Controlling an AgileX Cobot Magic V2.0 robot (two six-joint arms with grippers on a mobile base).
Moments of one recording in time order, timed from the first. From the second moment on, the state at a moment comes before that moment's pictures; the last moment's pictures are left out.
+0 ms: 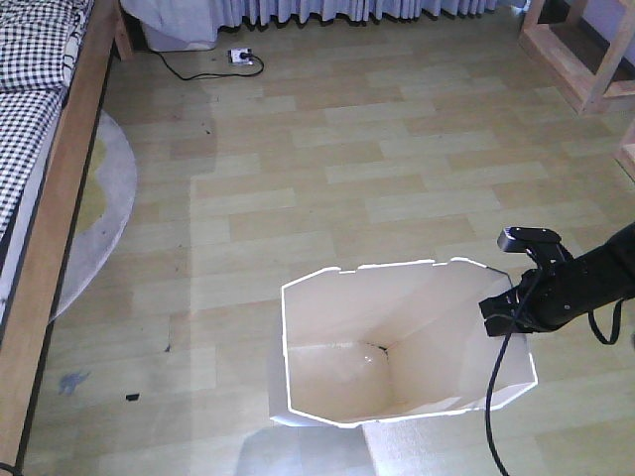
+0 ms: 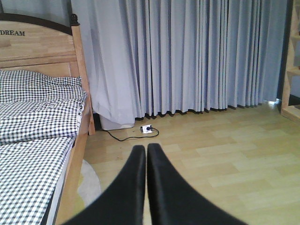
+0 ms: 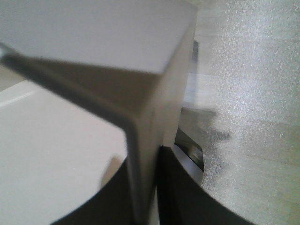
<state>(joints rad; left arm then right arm) 0.01 -0.01 0.03 0.03 0.08 0.00 -0.19 2.06 -0.86 0.88 0.58 -1.16</state>
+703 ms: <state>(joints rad) 0.01 -0.01 0.03 0.03 0.08 0.00 -0.19 2.06 -0.86 0.88 0.58 -1.16</state>
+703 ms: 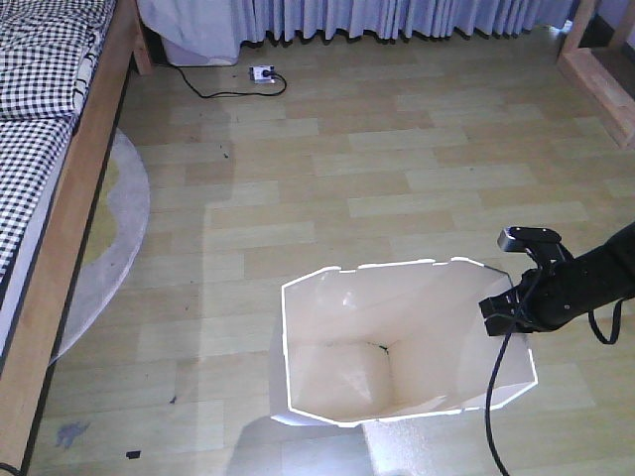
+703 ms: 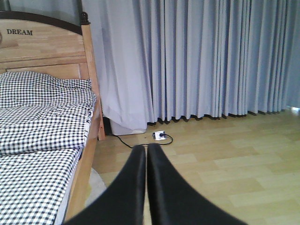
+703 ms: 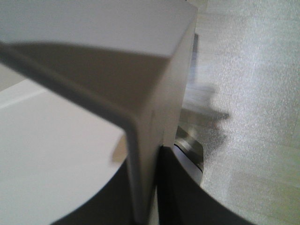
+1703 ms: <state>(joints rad) 0.01 -0.01 0.03 0.03 0.08 0.00 -0.19 2.06 -0.86 0.88 0.58 -1.16</state>
